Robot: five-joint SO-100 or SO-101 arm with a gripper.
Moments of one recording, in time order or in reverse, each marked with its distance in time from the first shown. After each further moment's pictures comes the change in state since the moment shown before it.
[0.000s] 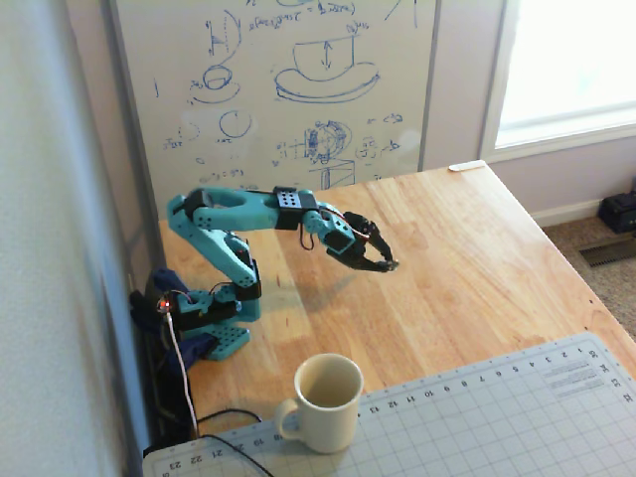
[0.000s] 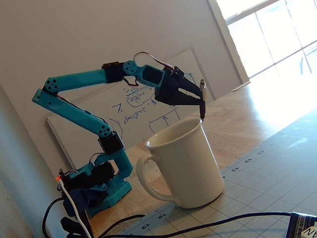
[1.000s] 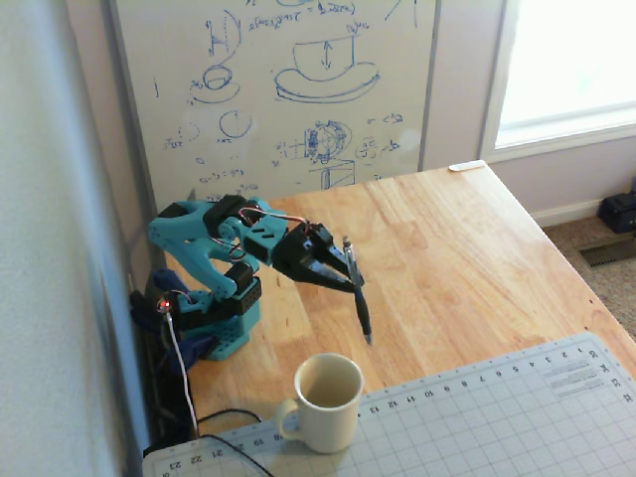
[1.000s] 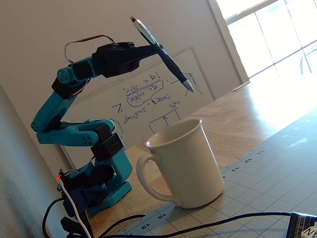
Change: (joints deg) arm 43.7 36.0 2.1 0.0 -56.3
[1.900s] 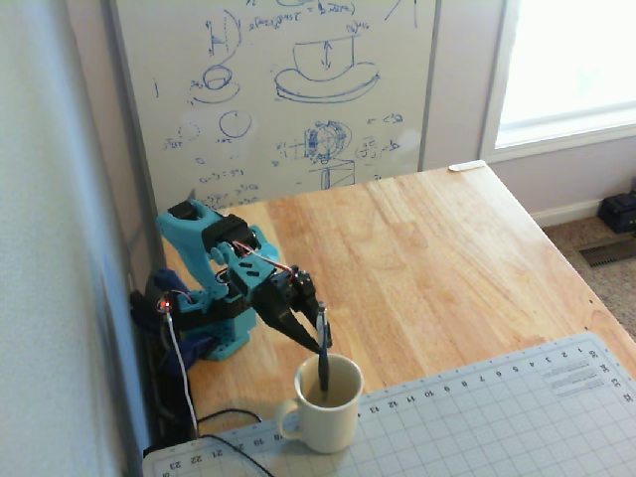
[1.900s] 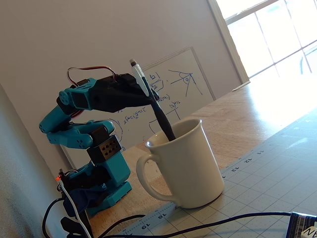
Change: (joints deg) arm 13.8 5.0 16.0 0.0 0.0
